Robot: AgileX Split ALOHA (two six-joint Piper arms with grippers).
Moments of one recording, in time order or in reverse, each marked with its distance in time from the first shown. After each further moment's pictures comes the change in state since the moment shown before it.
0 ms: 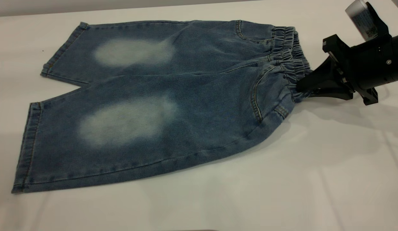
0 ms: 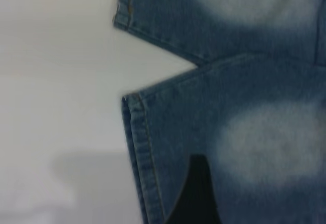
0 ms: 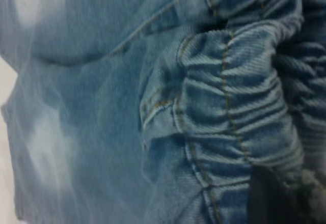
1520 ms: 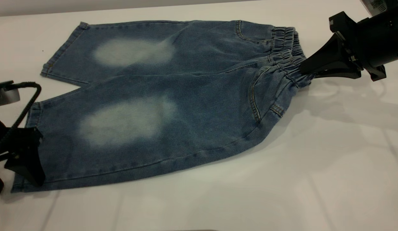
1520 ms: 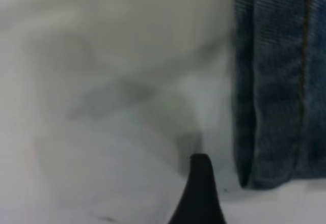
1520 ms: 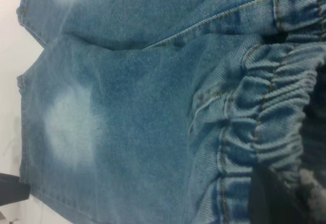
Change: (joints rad) left arm 0.000 0.784 0.046 0.019 -0.104 0.000; right arm -0.001 -0.129 0.000 -0.129 -0.003 0.044
